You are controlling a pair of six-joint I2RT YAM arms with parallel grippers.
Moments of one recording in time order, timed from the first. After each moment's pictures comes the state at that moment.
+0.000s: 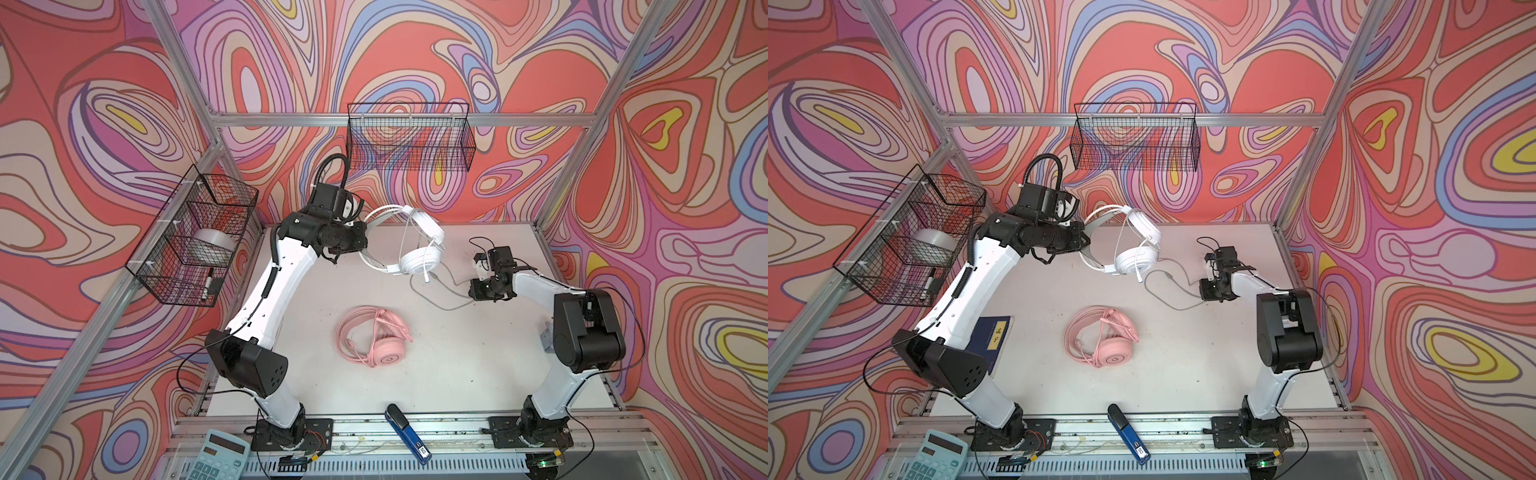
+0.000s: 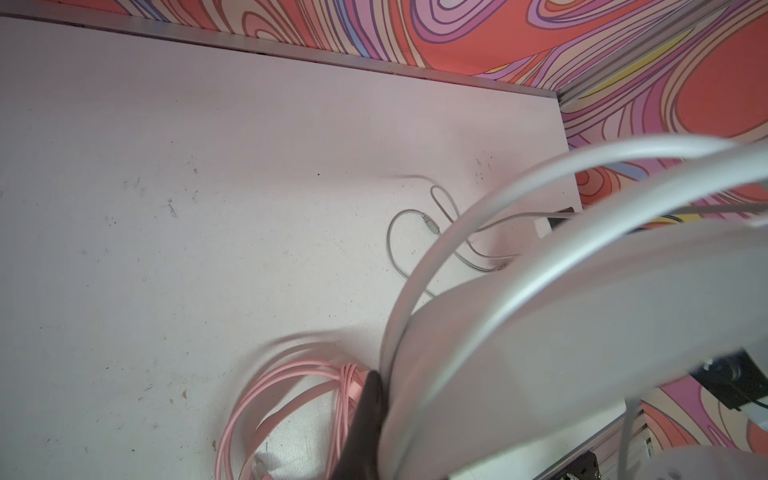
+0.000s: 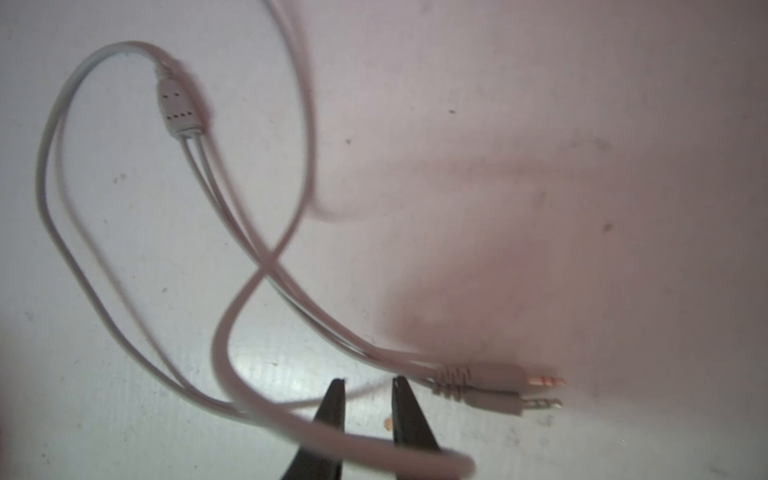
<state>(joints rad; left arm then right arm) -0.34 1.67 1.90 -1.05 0.21 -0.43 0.07 1.78 1.11 -0.47 -0.20 0.01</state>
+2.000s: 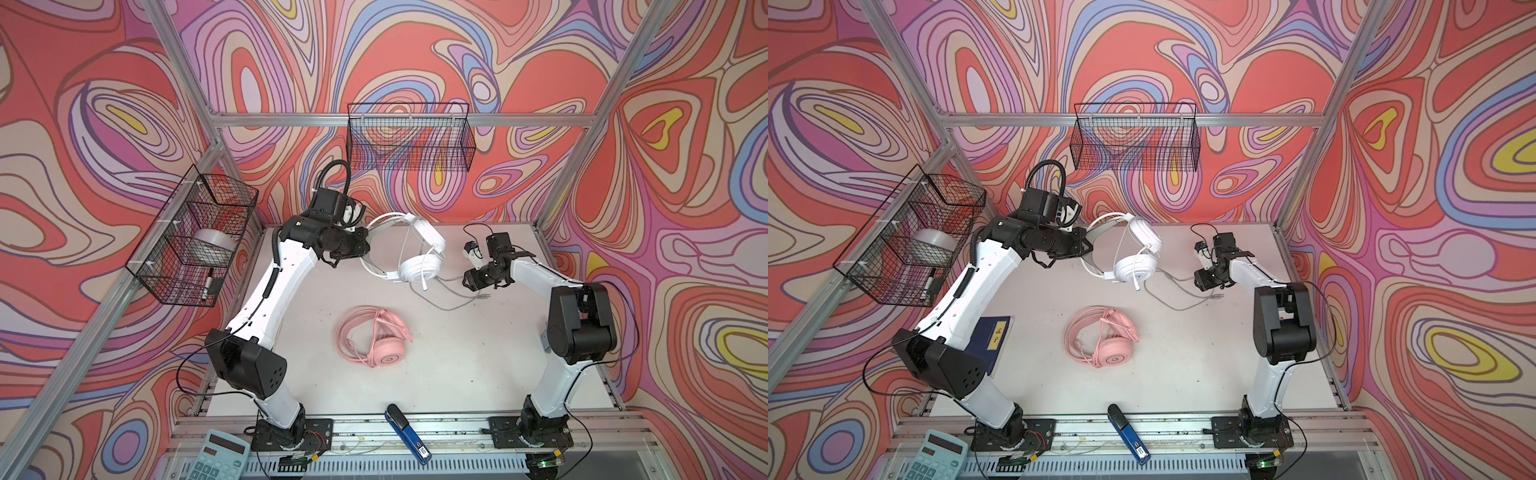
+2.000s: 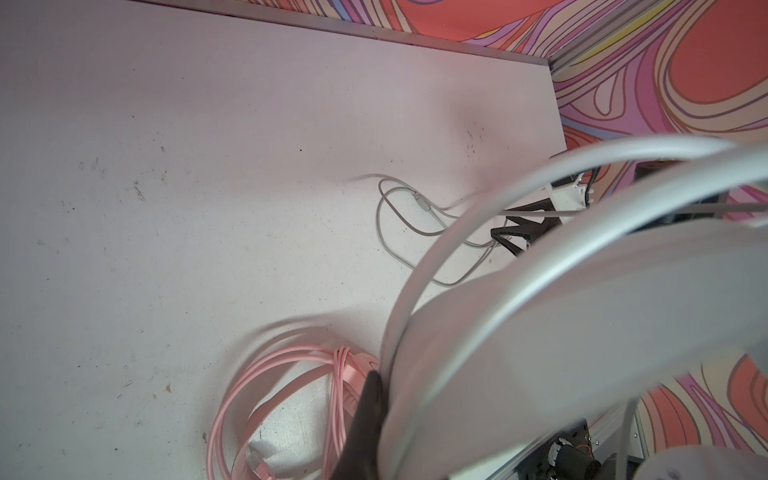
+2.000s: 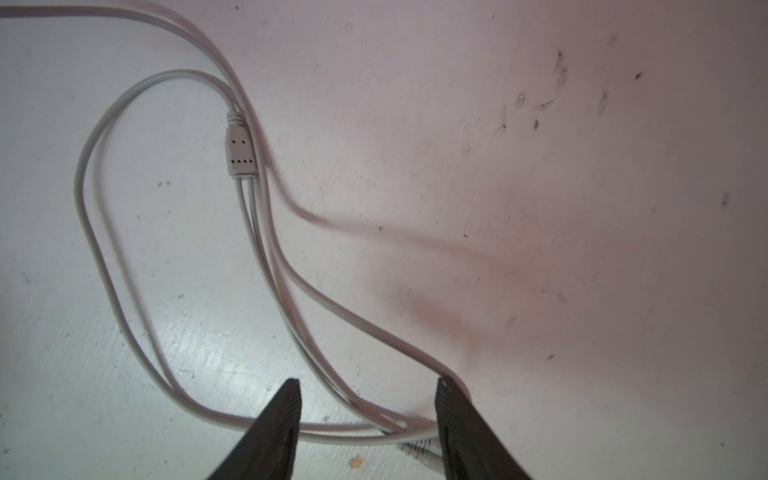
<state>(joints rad) -0.34 1.66 1.85 -1.05 0.29 -0.39 0.08 1.88 1.32 -0.57 -0.21 -0.29</state>
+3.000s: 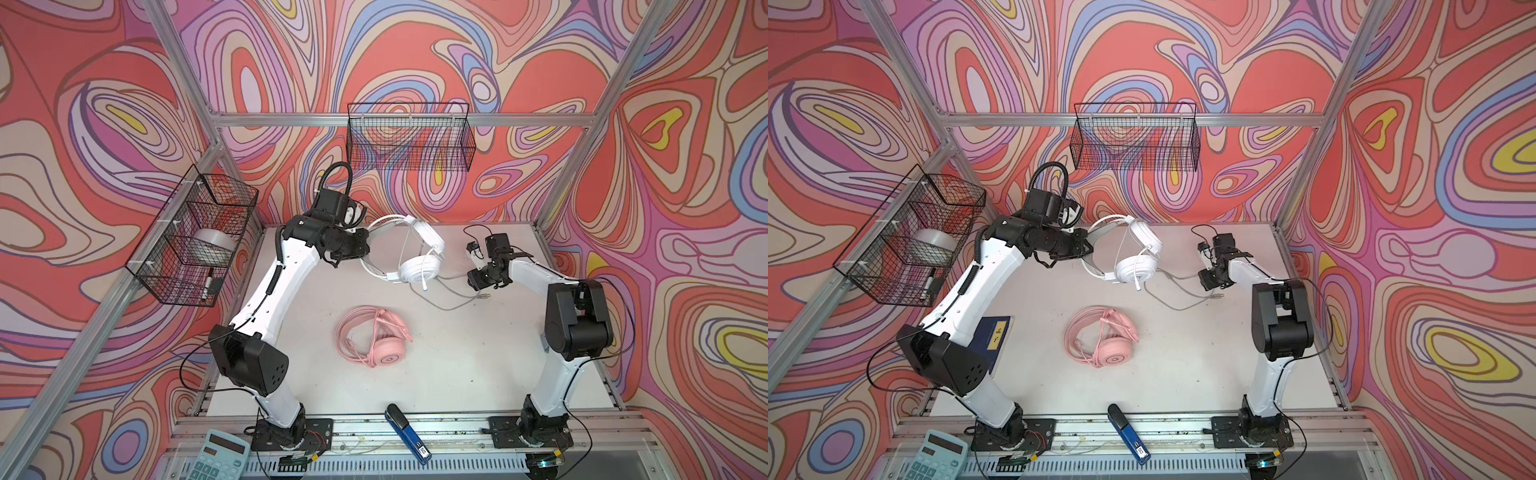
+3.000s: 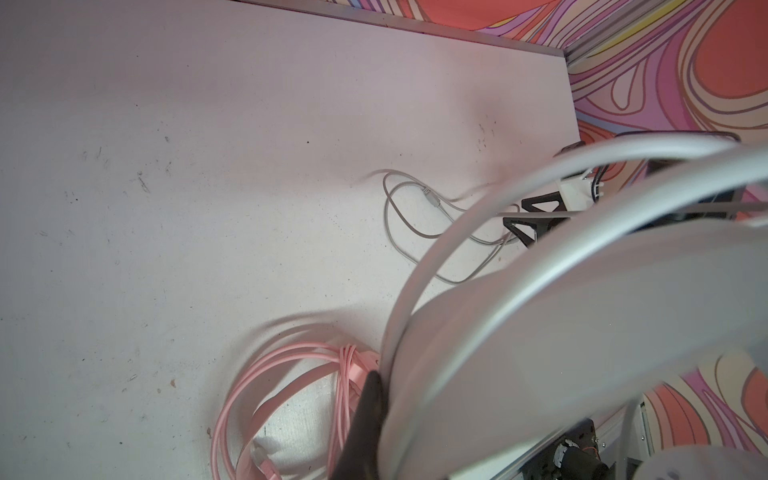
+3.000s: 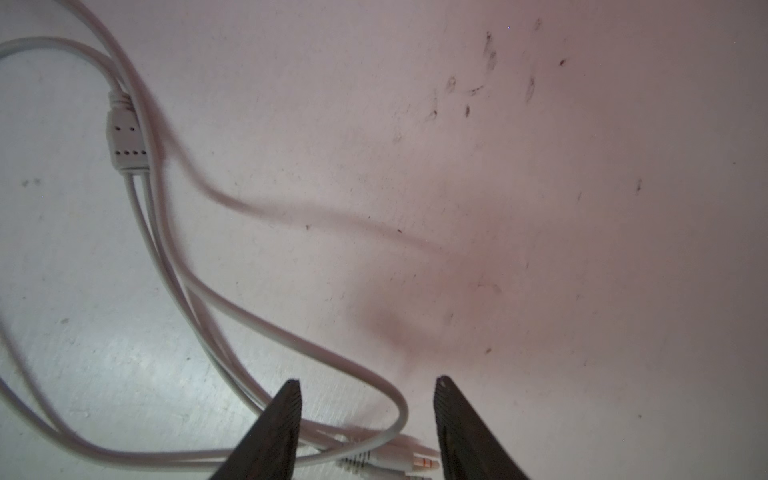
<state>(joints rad) -0.34 1.68 1.85 -1.06 0.27 -0.39 0.08 1.91 1.32 -0.52 -0.09 -0.30</state>
